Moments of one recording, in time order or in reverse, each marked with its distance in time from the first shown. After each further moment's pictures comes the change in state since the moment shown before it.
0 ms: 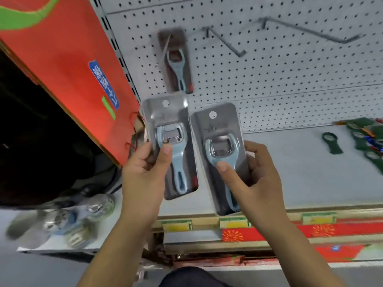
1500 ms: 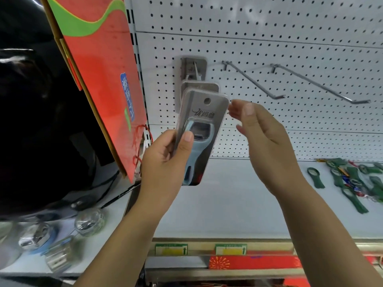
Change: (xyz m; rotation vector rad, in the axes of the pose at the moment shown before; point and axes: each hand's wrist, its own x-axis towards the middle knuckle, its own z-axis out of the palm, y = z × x) left_hand 0.050 0.021 -0.009 -0.055 -0.053 0.154; right_hand 0.078 -0.085 0.043 -0.269 -0.037 -0.151
